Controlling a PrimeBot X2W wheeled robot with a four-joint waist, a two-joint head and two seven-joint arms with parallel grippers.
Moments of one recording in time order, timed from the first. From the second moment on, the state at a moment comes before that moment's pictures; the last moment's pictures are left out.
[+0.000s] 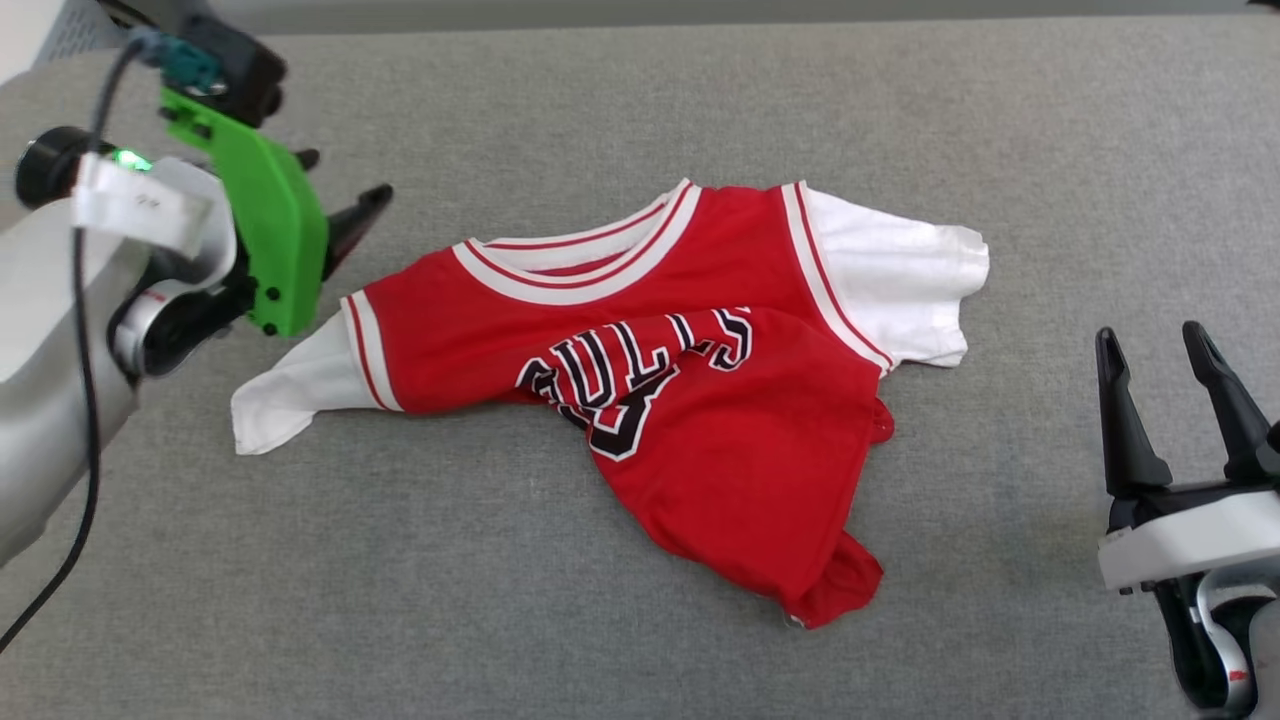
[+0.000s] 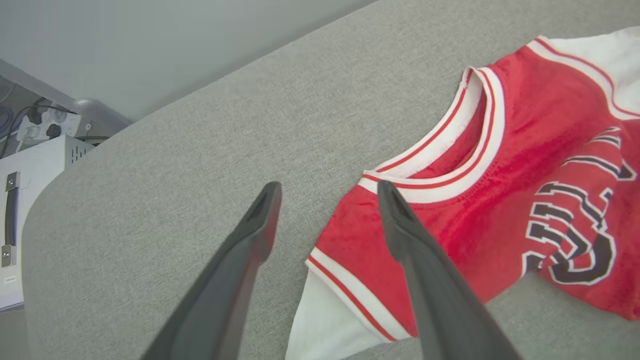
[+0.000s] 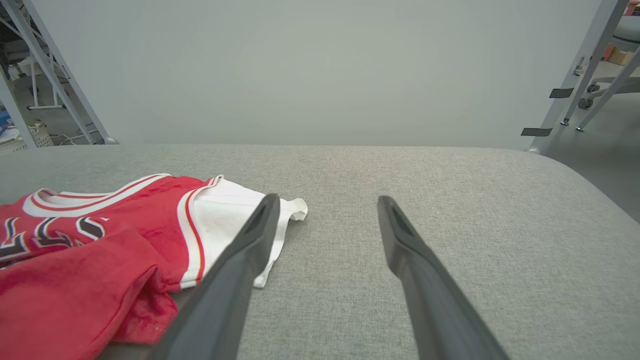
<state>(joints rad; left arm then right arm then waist) -1.14 0.78 -1.13 0.38 -1.11 -0.08 0.35 -0.08 -0.20 -0.05 -0.08 0.26 0.13 -0.11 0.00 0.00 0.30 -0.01</state>
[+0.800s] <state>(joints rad) -1.17 0.70 -1.26 0.51 -0.91 -0.13 0.55 -0.17 -0.20 -0.05 -0.07 0.24 0.13 -0.14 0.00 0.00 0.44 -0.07</state>
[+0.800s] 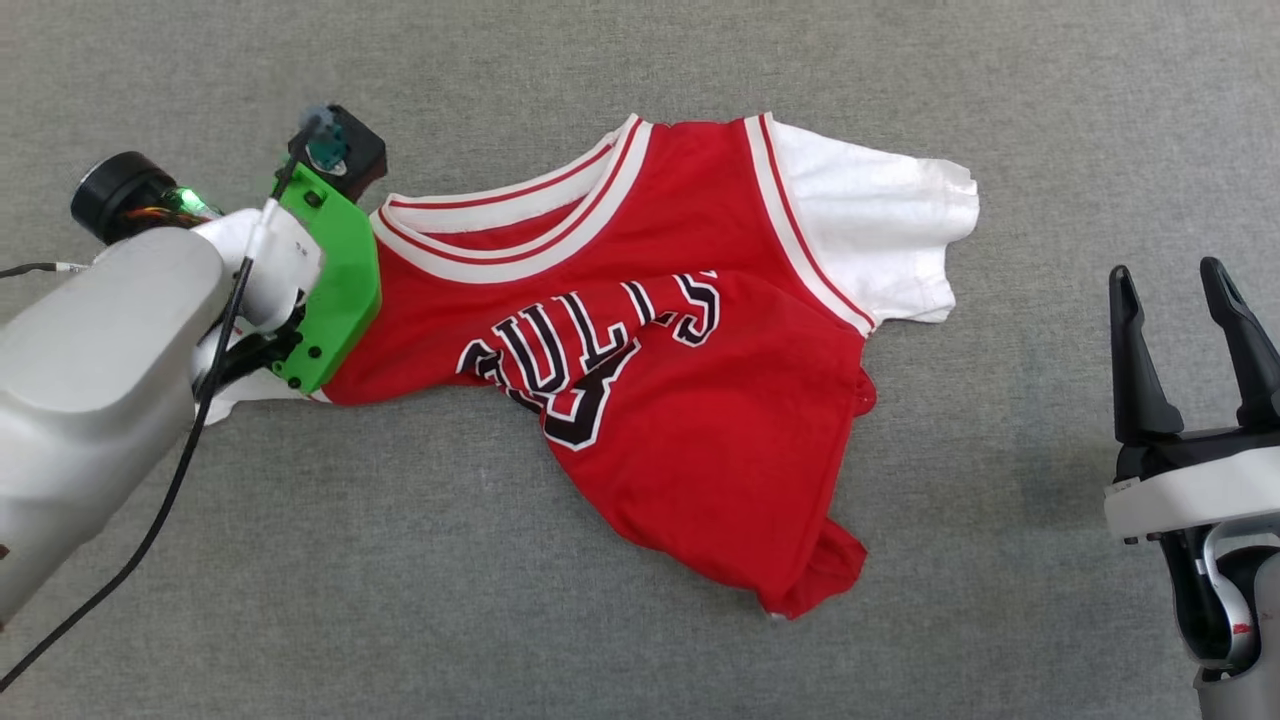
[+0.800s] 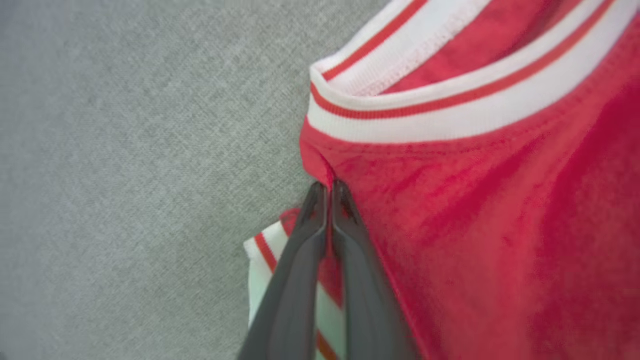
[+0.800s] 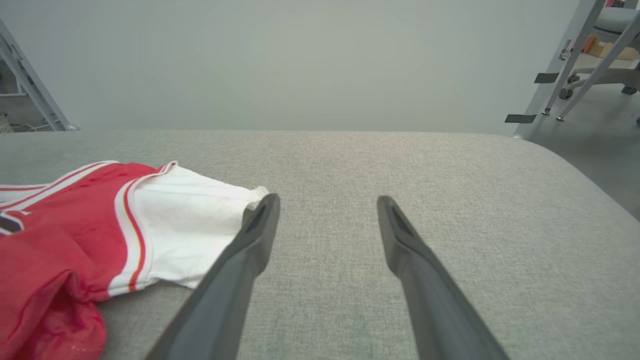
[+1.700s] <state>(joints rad) -1.37 0.55 -1.26 0.76 -0.71 -0.13 0.14 -0.20 -0.17 -0.04 -0.07 0.24 0.13 -0.20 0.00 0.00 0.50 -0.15</state>
